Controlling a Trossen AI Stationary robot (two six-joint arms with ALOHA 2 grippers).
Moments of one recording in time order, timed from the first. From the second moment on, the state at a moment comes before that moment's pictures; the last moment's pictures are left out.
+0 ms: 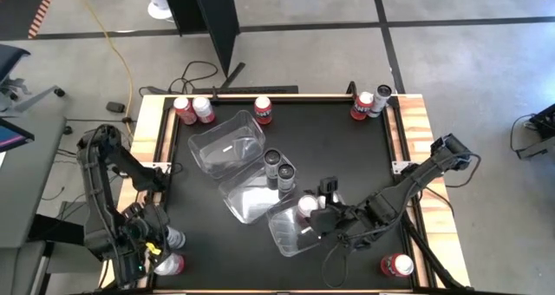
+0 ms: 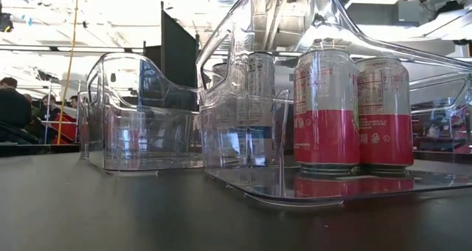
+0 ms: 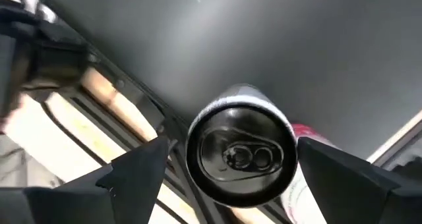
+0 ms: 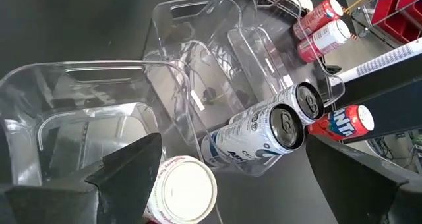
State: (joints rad) left arm -1.23 1.42 1.30 -1.50 -0.17 -1.94; right arm 0.62 1.64 1.50 -0.86 0.78 0.15
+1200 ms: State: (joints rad) left arm -1.22 1.39 1.11 -1.29 -0.25 -1.86; right arm 0.62 1.64 1.50 -0.85 0.78 0.16
